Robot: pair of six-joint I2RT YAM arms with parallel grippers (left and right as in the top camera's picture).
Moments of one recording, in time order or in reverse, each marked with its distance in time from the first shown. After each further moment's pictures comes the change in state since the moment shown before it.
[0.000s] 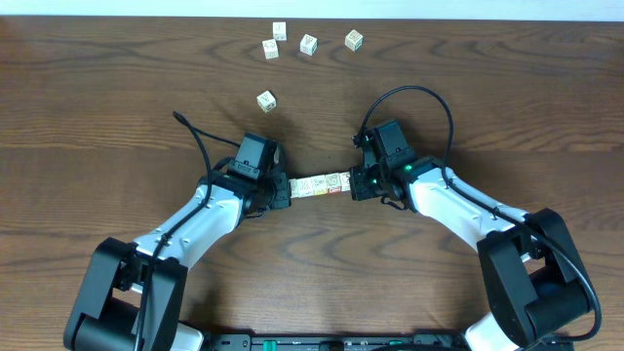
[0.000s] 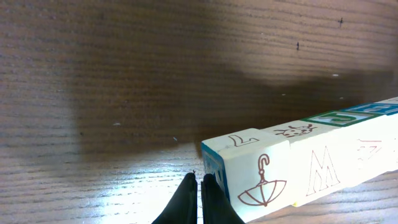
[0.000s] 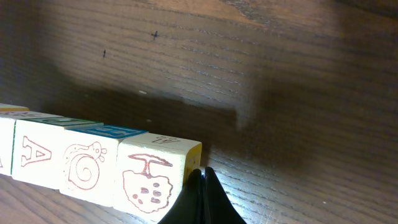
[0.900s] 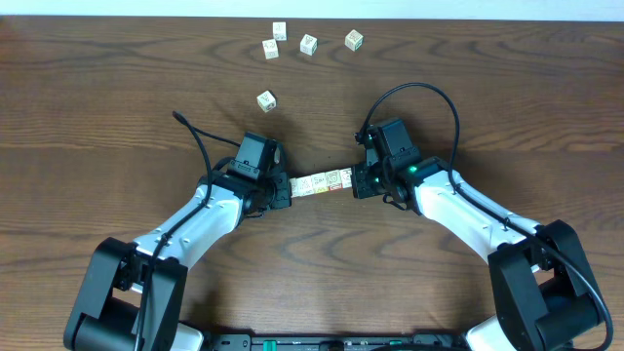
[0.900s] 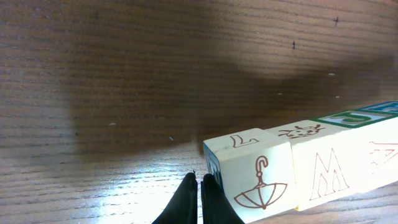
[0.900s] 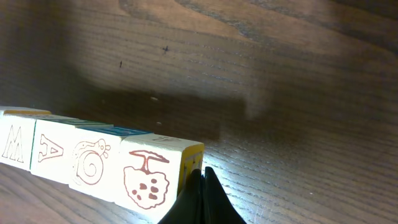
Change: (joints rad) left arm 0.000 0.000 0.000 0.004 0.012 0.000; right arm 0.000 -0.055 -0.005 -0.009 0.013 -0.001
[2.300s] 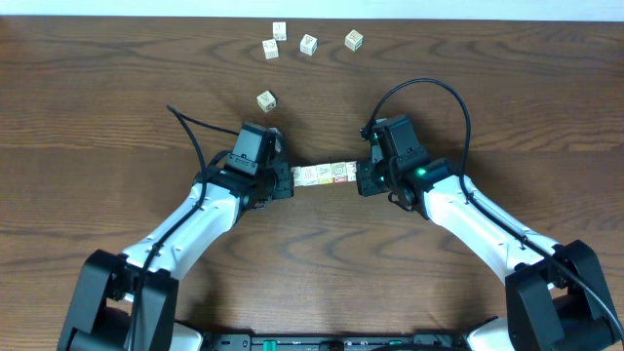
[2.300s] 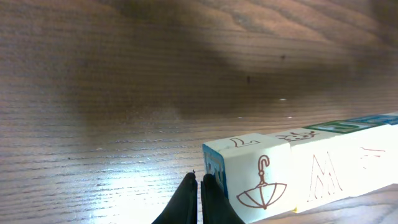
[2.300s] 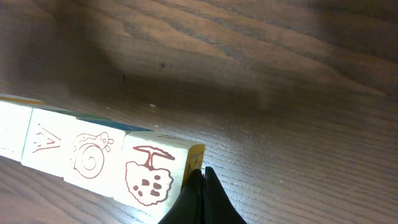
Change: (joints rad) left arm 0.002 -0.043 0.043 0.001 0.017 -0.003; right arm 0.000 -0.083 -0.002 -0.034 0.055 -0.013
